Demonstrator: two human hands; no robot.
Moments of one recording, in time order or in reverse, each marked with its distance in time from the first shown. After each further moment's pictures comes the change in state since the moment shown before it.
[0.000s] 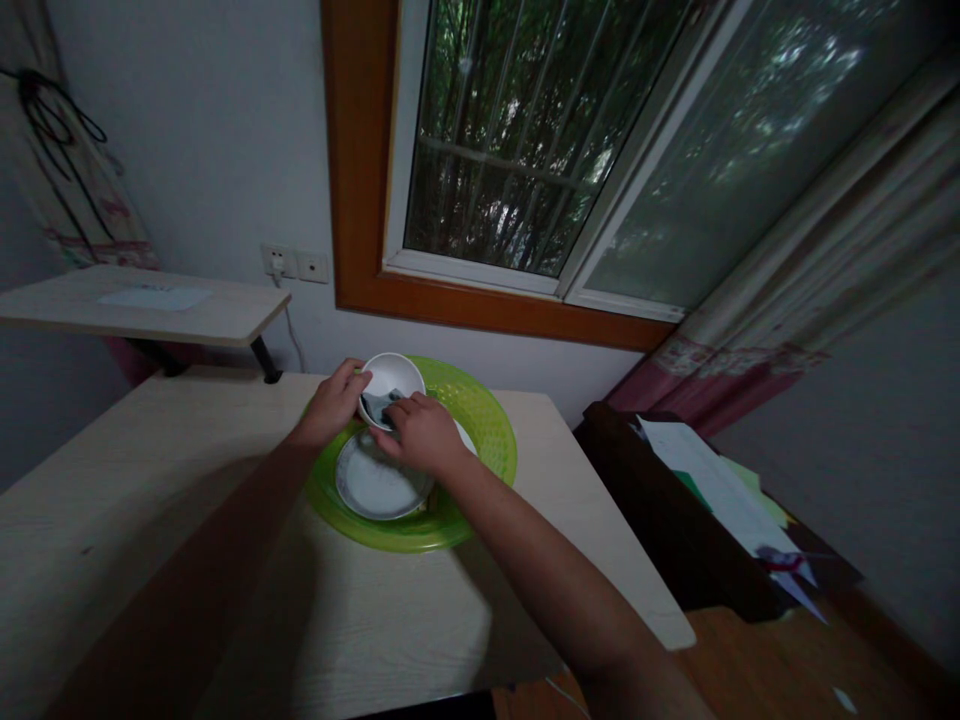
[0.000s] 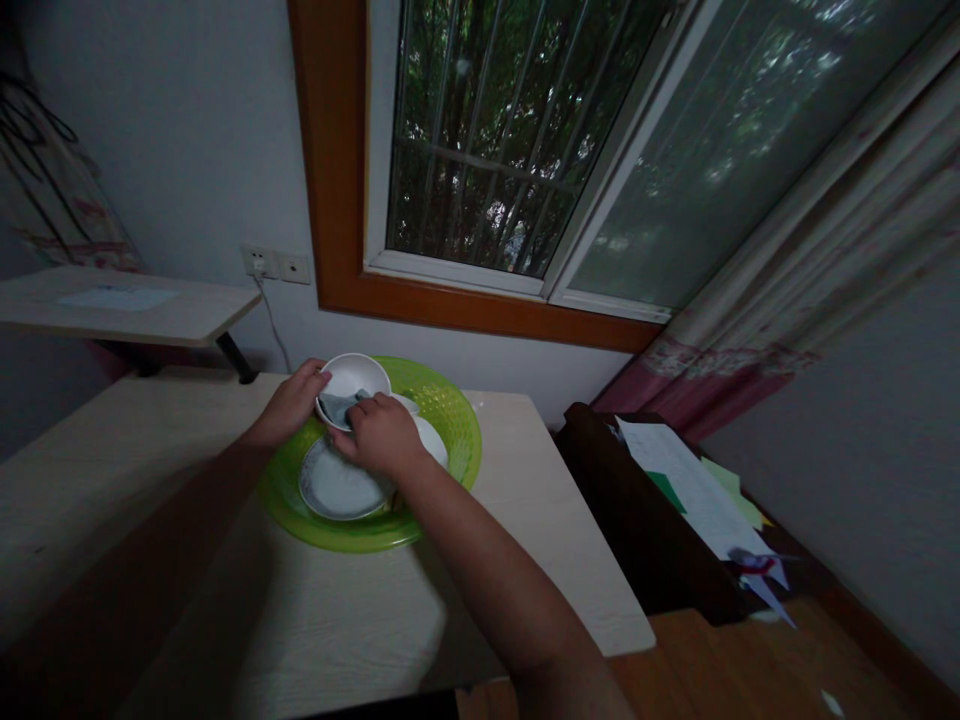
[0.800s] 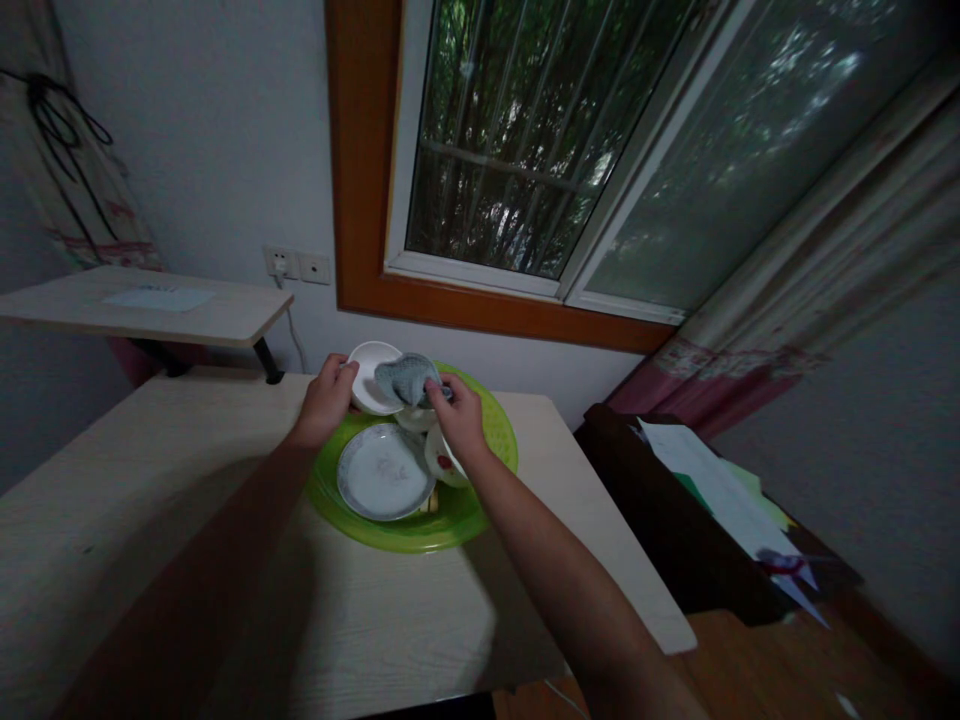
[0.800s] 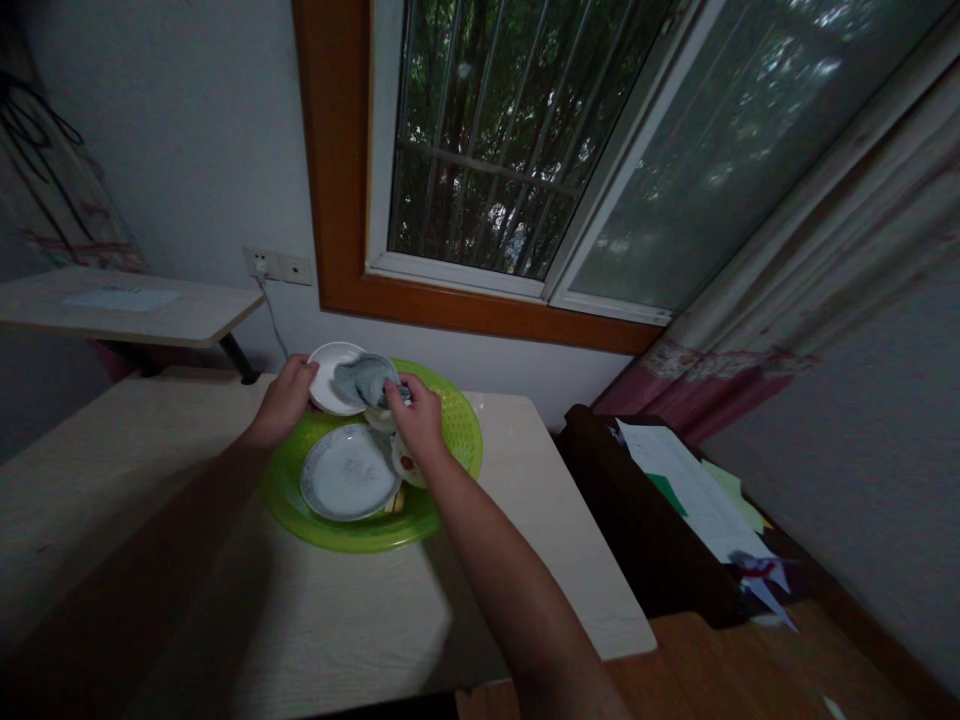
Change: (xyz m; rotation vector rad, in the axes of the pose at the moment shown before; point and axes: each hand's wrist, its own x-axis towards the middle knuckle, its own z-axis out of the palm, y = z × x) left_hand 0.003 0.000 0.000 -0.113 0.150 -0.168; right_hand -0.002 0.040 0.010 0.871 0.591 0.455
